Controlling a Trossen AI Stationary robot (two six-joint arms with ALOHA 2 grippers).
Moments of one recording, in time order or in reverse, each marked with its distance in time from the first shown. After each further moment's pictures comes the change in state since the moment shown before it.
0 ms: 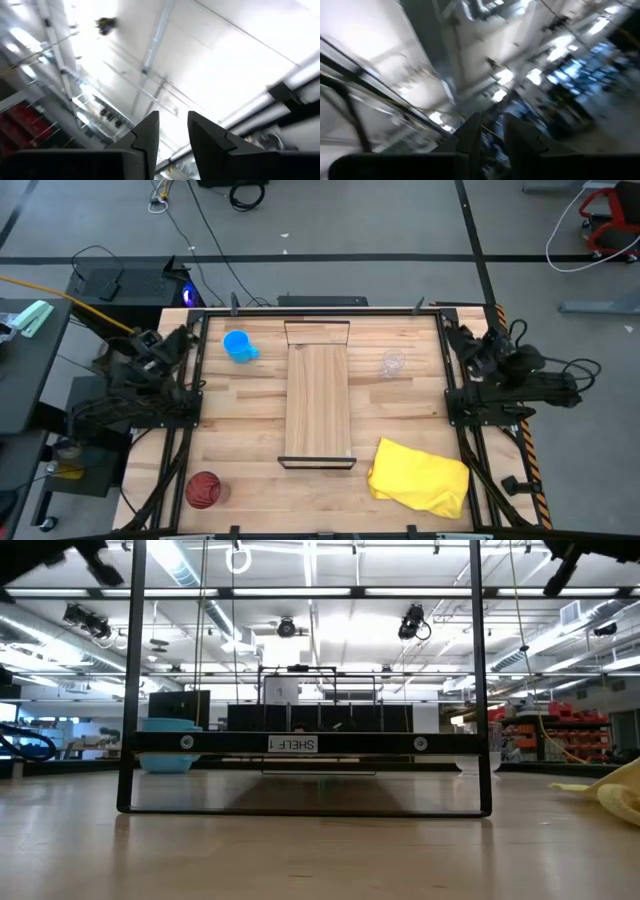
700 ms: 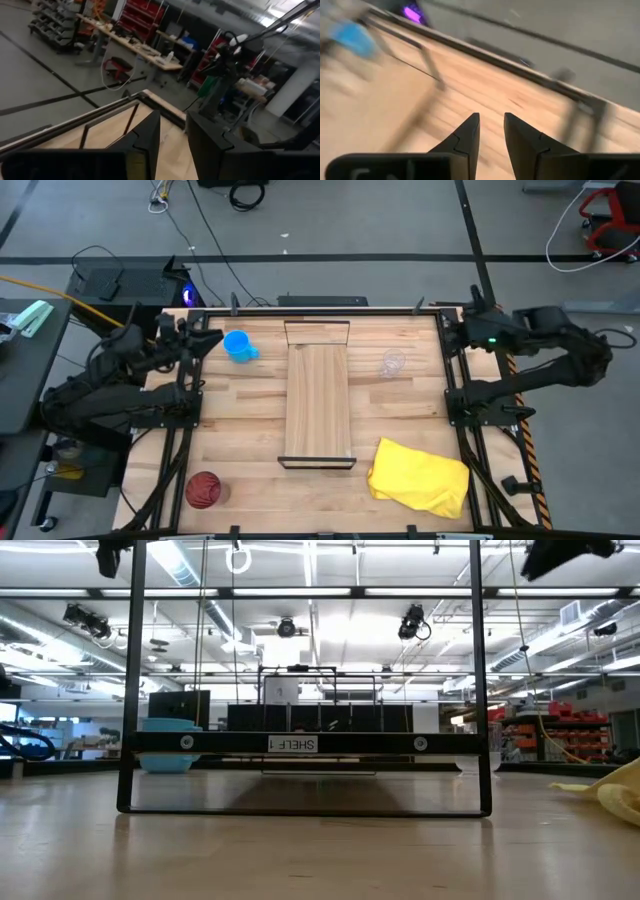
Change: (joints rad) left arm 0.000 0.341 0.628 -1.227 0.032 0.366; right arm -0.056 0.812 1.063 -1.850 0.234 0.409
